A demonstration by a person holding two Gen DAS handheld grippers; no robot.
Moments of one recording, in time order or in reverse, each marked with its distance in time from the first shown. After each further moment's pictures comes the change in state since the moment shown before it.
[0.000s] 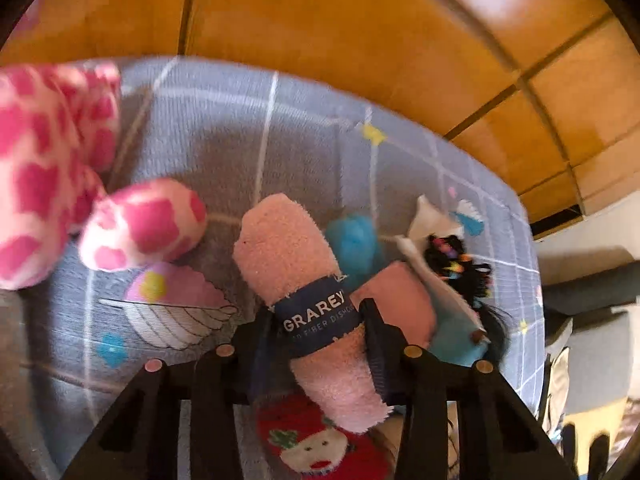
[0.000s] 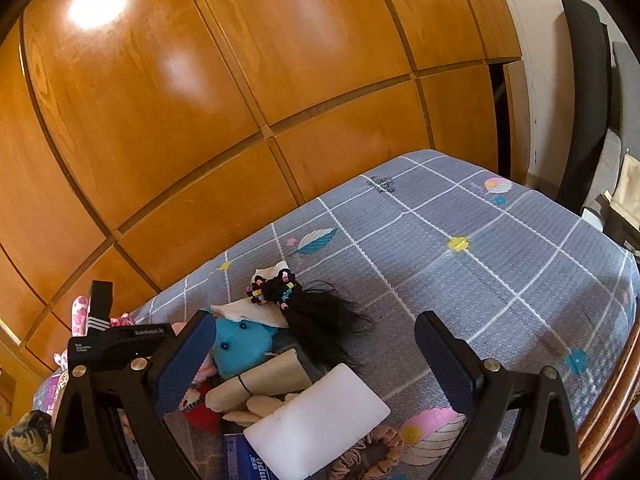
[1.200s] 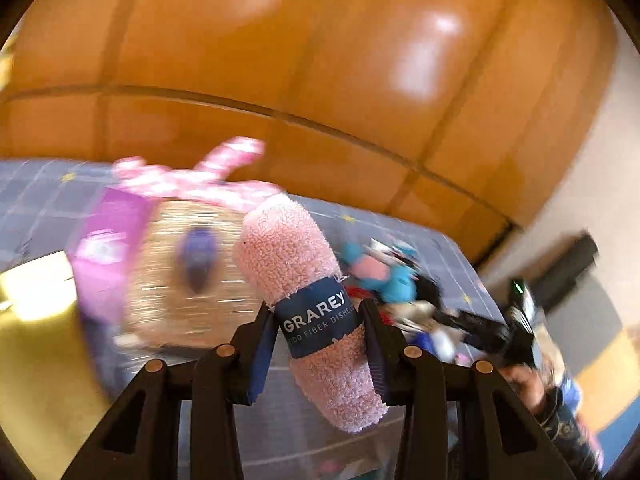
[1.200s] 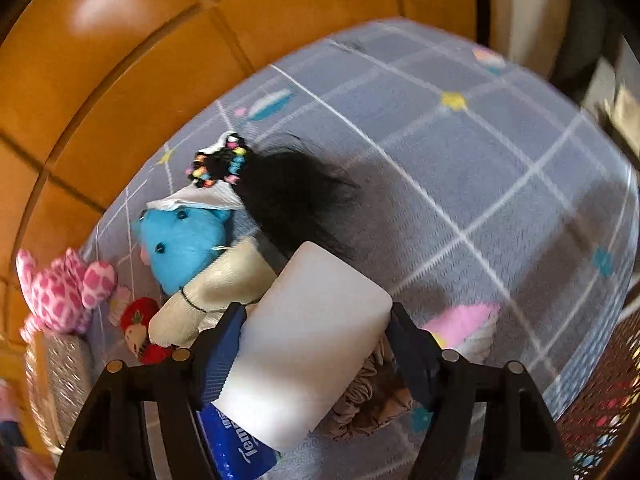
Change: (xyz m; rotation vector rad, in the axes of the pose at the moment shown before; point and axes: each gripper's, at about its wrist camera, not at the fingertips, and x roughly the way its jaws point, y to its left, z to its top) left arm -0.250 0.124 -0.151 0.097 -0.432 -0.086; right arm 0.062 0.013 -0.048 0.022 0.387 -0.126
